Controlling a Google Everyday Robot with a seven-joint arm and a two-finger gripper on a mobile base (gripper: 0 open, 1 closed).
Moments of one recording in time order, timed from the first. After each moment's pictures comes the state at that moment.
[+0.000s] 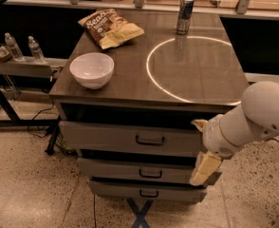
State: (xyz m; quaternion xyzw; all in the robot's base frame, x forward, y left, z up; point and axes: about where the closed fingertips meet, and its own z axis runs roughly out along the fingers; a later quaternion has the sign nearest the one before) arm 0.449 -0.163 0.712 -0.63 0.74 0.10 0.21
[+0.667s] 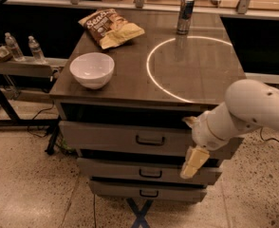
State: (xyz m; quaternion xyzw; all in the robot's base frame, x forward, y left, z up) arm 0.475 -0.149 0.694 -0.63 0.74 0.11 0.21
